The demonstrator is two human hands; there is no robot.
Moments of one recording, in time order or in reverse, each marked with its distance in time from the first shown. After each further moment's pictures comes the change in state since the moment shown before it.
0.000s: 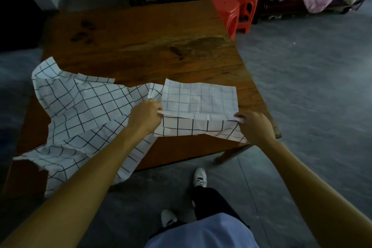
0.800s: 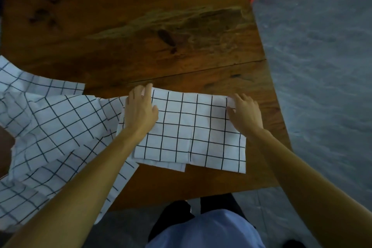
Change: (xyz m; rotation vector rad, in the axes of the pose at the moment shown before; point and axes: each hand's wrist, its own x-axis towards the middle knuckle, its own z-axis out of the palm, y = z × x) left_hand 0.168 0.000 0.090 0.133 -0.063 -0.272; right_hand 0.204 0.049 0.066 0.019 -0.165 -0.008
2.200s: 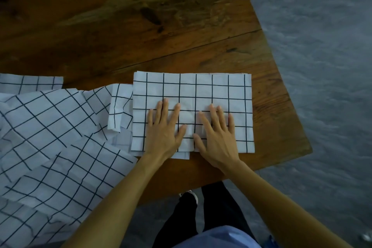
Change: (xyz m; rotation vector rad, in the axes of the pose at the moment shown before) left_hand -0.076 0.007 0.101 -0.003 -0.145 0.283; right_hand -0.108 -0.051 0.106 -0.119 -0.008 -0.090
